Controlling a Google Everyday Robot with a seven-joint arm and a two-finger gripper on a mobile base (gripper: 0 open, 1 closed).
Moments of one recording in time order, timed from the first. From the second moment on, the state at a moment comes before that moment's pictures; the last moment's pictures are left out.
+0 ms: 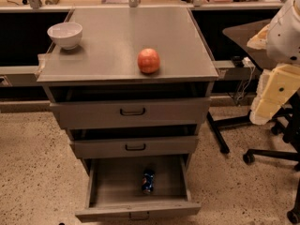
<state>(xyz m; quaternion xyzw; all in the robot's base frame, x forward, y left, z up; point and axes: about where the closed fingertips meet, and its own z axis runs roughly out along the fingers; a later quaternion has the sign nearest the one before) 0.438 -0.217 0.977 -0.60 0.78 -0.03 0.16</state>
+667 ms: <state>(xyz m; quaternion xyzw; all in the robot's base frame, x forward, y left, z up) 0.437 -0.207 0.937 -0.60 0.78 -0.01 0.15</state>
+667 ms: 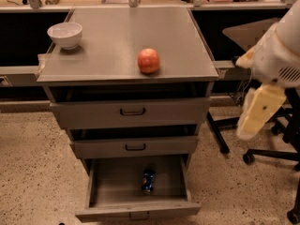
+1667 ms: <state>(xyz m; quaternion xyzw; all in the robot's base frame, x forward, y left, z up) 0.412 -0.173 0.781 -0.60 0.78 0.07 0.12</state>
